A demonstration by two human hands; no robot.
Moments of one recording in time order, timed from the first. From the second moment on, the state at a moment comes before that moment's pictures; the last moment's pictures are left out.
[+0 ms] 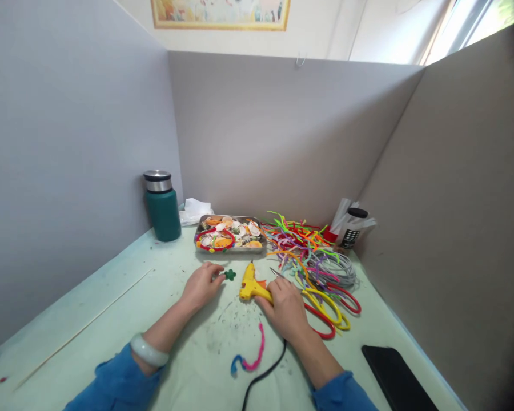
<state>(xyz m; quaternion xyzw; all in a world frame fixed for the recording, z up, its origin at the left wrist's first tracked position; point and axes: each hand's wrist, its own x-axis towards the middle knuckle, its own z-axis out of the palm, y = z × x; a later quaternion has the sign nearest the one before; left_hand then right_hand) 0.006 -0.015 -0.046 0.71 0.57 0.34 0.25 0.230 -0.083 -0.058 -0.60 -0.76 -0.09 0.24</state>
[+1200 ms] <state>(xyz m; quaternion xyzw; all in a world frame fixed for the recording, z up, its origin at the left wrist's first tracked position) 0.008 -0.002 -0.051 0.58 0.53 0.43 0.45 0.226 -0.081 -0.059 -0.58 -0.77 -0.03 0.27</state>
